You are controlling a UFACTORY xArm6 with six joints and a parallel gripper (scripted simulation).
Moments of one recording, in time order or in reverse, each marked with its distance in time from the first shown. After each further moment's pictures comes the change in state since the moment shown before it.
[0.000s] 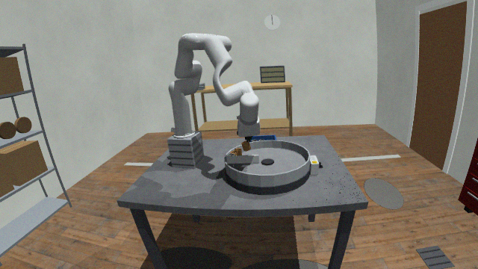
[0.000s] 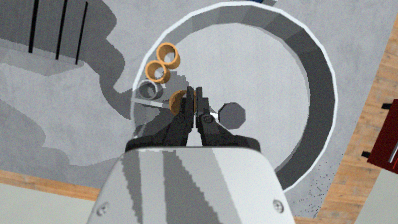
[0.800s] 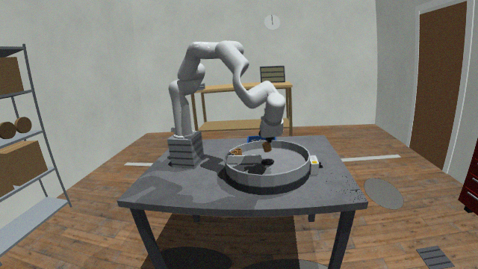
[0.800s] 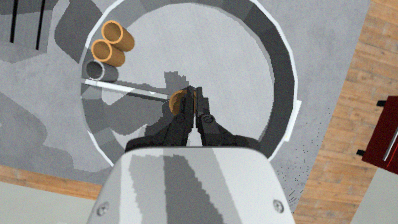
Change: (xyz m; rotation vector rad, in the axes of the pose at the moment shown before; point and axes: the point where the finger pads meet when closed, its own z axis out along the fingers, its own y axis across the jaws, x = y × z) arm -0.030 0.097 -0.021 0.004 0.004 0.002
